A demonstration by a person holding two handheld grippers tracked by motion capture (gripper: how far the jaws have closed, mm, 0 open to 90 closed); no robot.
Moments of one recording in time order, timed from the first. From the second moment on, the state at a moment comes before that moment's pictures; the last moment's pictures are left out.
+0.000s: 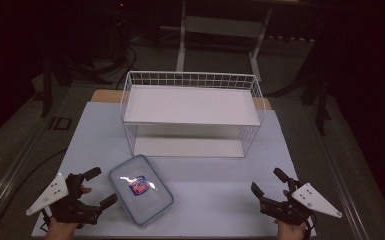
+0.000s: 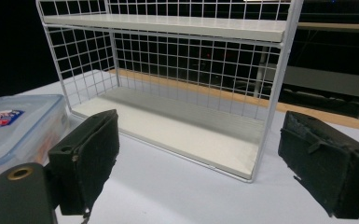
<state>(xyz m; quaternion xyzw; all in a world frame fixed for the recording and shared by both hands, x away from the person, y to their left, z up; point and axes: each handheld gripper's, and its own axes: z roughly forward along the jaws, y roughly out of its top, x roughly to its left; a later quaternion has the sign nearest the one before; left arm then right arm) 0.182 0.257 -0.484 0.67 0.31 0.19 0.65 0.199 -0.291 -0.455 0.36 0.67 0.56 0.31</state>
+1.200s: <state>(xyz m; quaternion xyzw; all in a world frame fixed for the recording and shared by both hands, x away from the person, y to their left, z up) 0.176 0.238 -0.512 0.88 0.24 0.06 0.41 0.202 -0.280 -0.459 0.37 0.69 0.56 0.29</state>
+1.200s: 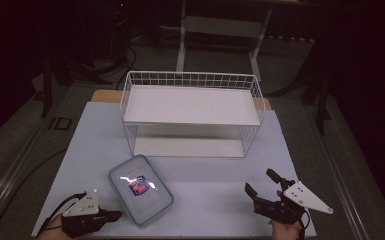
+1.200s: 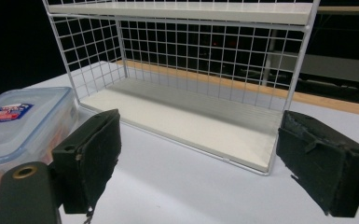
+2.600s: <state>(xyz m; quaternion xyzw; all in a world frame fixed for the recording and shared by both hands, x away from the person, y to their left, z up) 0.226 0.151 -0.521 0.88 0.24 0.06 0.41 0.204 -0.282 -0.461 0.37 0.69 0.56 0.27</state>
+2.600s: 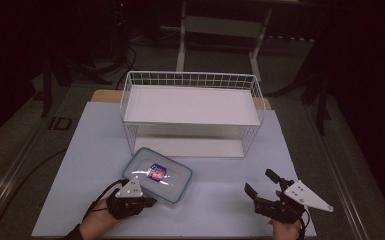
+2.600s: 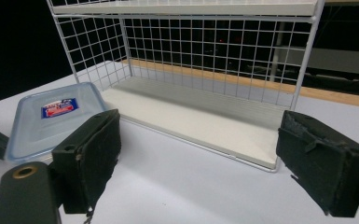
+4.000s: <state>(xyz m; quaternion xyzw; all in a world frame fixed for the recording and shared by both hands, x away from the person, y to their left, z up) 0.258 0.222 -0.521 0.86 0.31 0.10 0.39 0.203 -0.279 -0.460 0.37 0.69 0.56 0.26</state>
